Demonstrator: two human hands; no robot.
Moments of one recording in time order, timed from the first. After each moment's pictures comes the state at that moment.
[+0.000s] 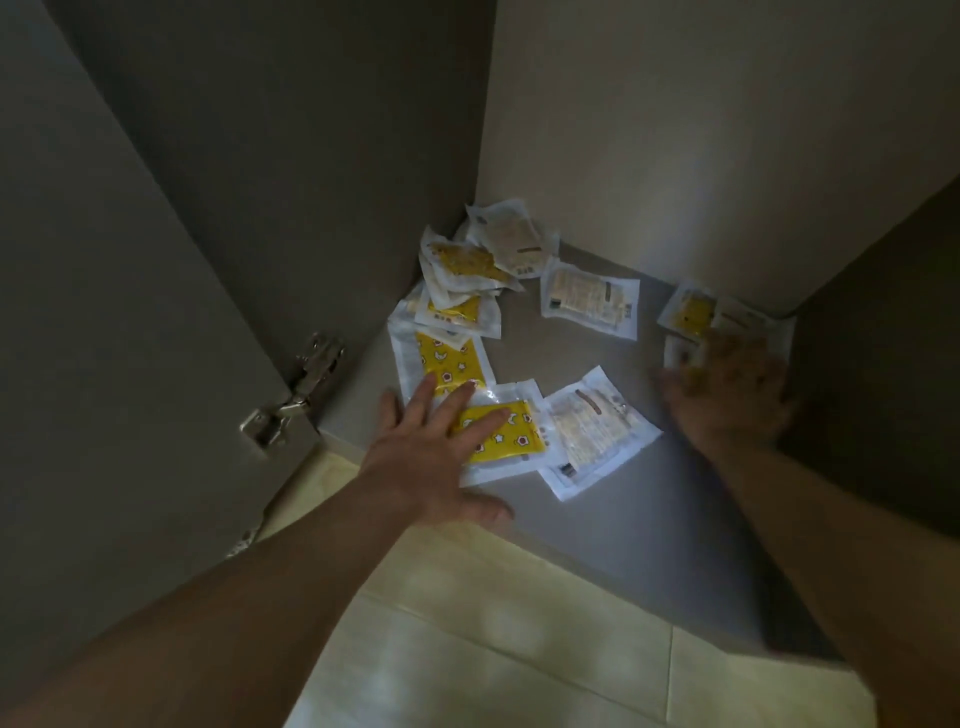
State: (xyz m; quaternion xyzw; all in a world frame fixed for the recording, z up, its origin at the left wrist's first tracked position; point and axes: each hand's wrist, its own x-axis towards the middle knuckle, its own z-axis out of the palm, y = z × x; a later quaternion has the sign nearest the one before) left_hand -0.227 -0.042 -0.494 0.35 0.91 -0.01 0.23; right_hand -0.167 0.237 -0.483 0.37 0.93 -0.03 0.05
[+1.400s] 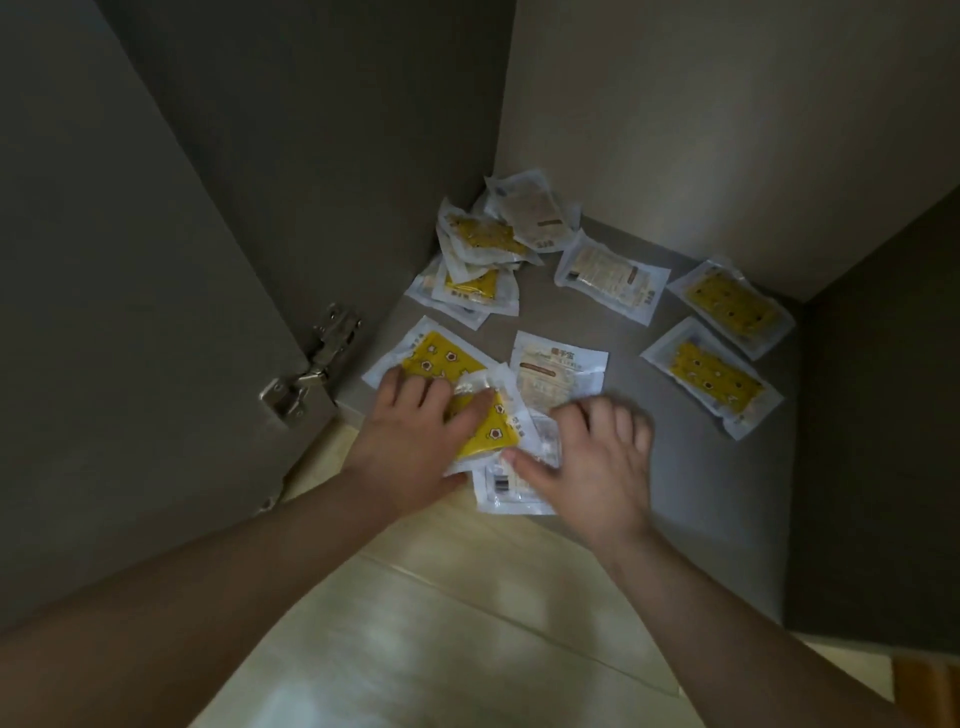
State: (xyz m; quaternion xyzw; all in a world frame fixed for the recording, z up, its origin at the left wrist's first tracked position) left_hand -0.221 -0.072 -0.506 0.42 0.90 -0.05 -0.05; right_hand -0.141 0.101 -0.514 0.11 0.98 -0.02 -0.14
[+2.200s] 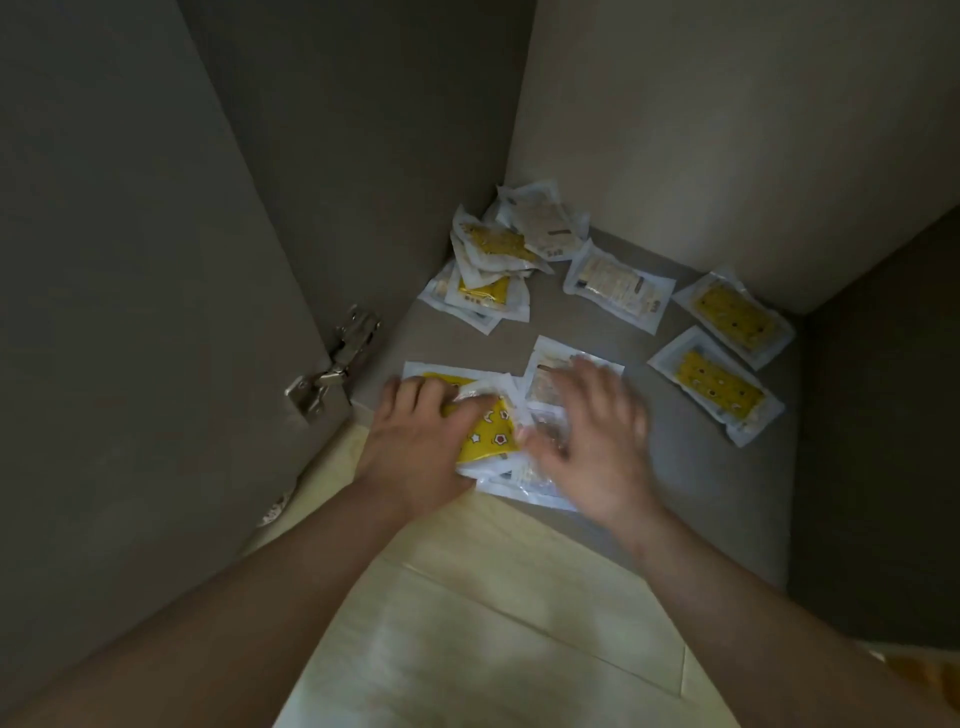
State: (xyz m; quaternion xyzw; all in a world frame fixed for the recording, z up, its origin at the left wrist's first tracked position) left_hand -0.214 -0.076 -0.510 0.34 0.94 0.09 -0.03; right_hand -0.150 0.097 -0.491 0.11 0.98 -0.14 -0.02
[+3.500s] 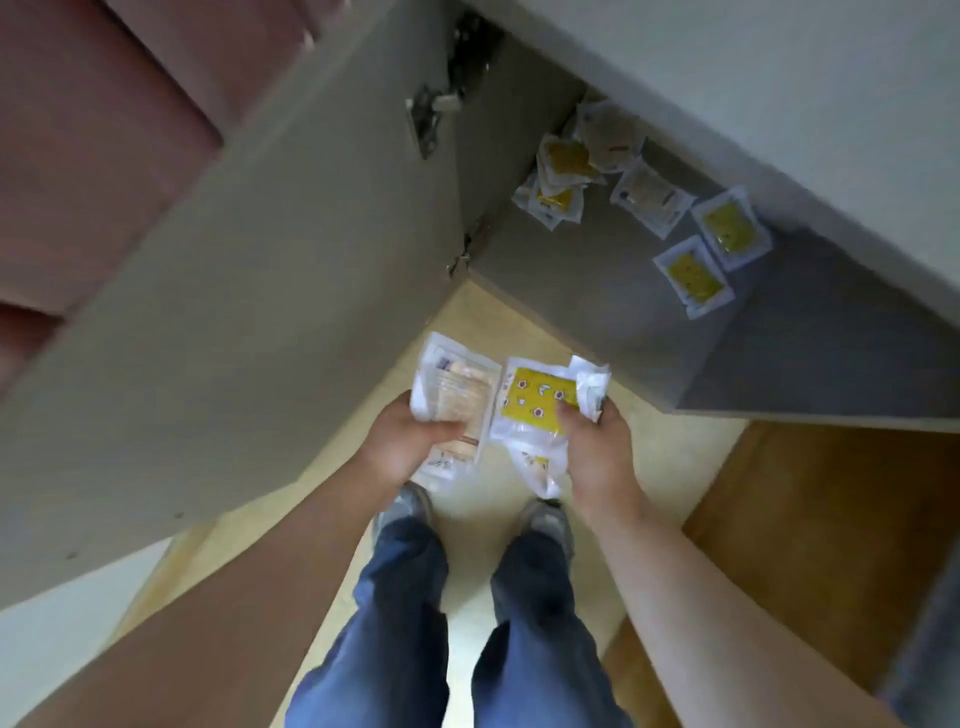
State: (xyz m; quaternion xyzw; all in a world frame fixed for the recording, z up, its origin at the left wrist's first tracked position) left_hand -0.041 -0.190 -0.204 -0.25 0.71 0.53 0.39; right_hand -0.003 -0.022 -0.221 0.46 0.60 -0.64 0.11
